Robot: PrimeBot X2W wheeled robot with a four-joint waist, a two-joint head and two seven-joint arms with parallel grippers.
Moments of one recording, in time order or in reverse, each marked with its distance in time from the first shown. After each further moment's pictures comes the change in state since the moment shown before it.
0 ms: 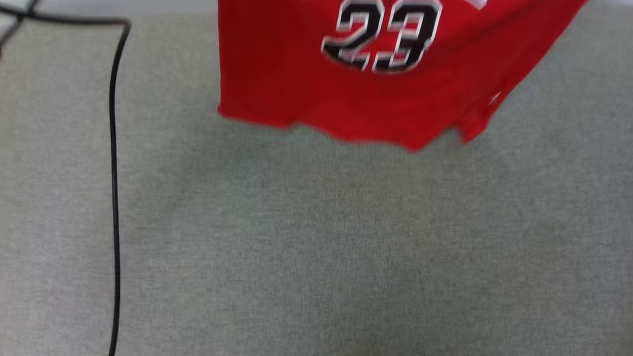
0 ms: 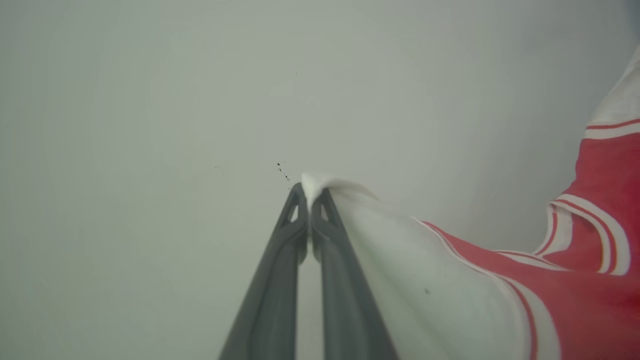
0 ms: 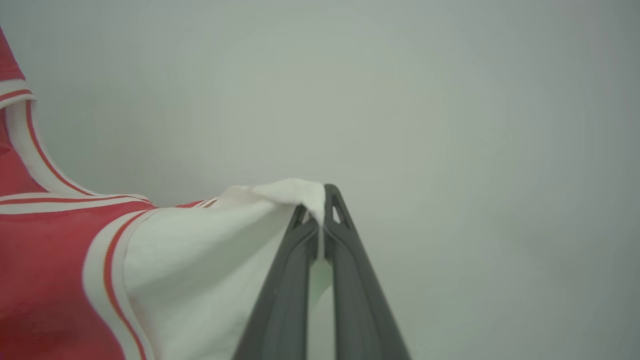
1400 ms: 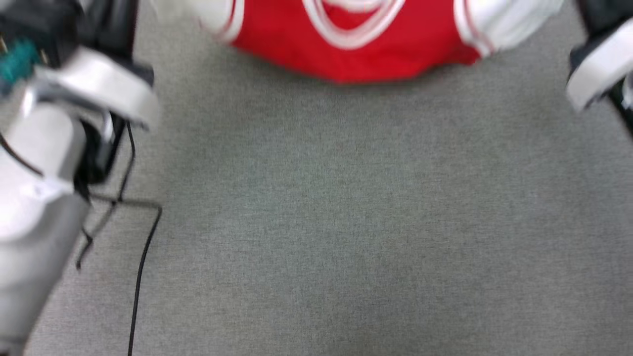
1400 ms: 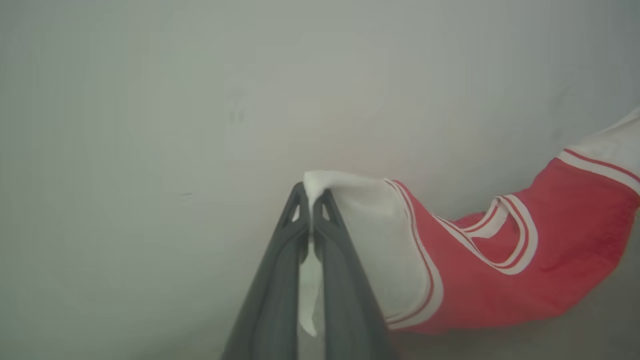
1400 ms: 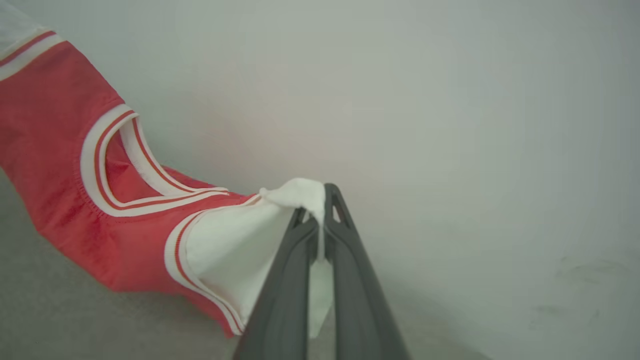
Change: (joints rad) left arm 0.532 -0.031 0.101 0.092 -0.082 0.047 -0.239; right arm 0.149 0.179 0.310 0.416 0.128 0.000 -0.450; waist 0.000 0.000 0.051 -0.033
